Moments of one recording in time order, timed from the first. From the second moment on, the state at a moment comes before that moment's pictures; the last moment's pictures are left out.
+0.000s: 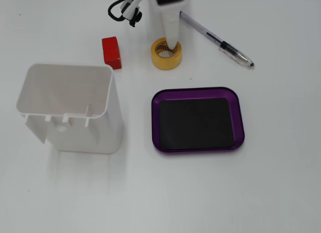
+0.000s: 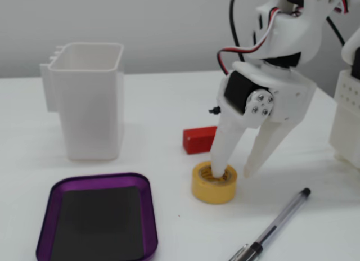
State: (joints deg) arm -0.5 127.4 140.6 53.3 -15.7
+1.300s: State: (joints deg) arm -1.2 122.7 119.8 46.7 -19.6
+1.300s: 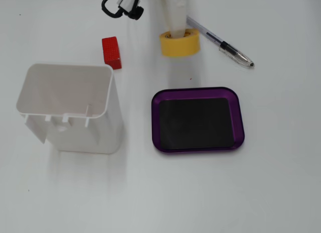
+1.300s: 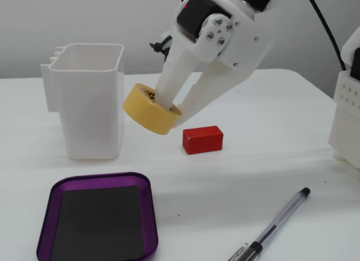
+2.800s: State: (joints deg) arm -3.0 144.1 108.1 70.9 -15.4
